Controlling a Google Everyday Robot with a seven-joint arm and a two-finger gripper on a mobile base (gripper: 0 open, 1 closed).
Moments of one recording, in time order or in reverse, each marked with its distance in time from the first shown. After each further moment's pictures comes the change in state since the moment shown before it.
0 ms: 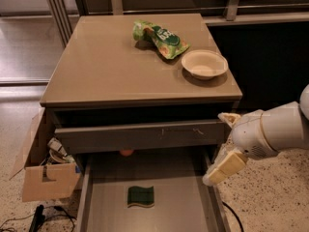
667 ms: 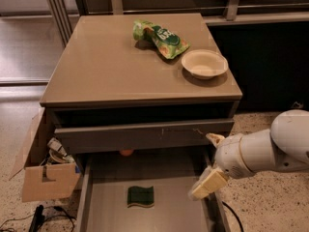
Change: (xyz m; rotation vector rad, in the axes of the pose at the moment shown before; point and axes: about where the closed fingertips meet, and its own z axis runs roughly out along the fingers) arm 0.031 0.021 0.066 -0.039 -0.020 0.065
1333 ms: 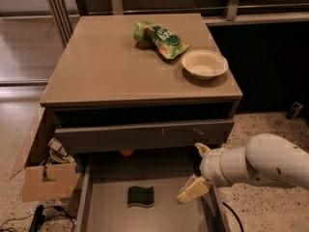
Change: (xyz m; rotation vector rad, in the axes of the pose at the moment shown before) arm 0.020 -0.004 0.070 0.039 -0.041 0.014
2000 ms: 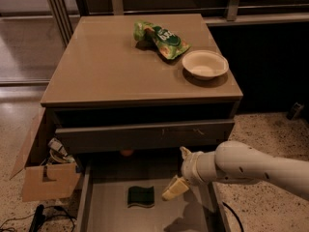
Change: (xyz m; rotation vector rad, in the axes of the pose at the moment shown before) arm 0.017 -0.015 0.090 -0.006 0.015 -0.024
